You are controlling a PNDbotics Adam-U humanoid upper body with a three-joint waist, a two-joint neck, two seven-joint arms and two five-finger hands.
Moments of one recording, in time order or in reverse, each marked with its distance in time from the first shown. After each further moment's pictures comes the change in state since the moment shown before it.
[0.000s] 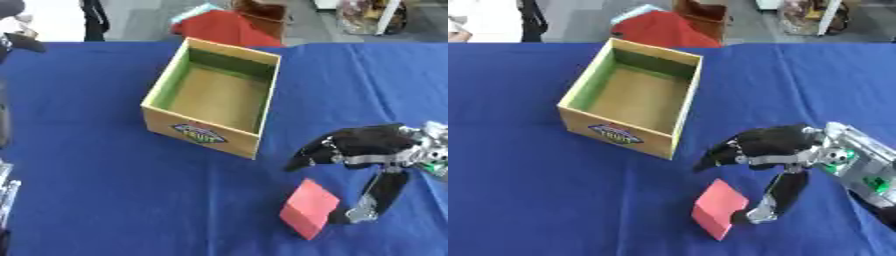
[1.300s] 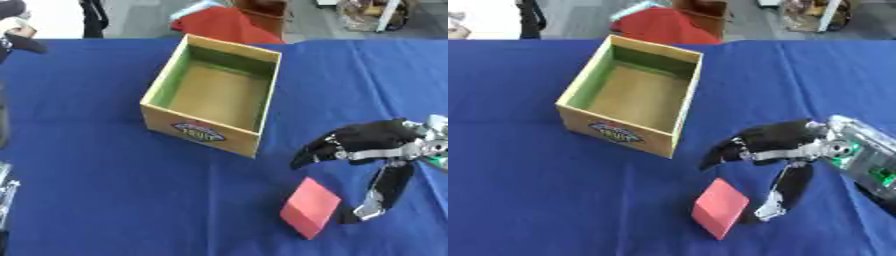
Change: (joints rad) left arm -0.001 0.001 0.000 0.000 0.000 0.004 -0.014; right arm -0.040 -0.052 0.029 0.026 0.011 -0.007 -0.007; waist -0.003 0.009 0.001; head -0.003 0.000
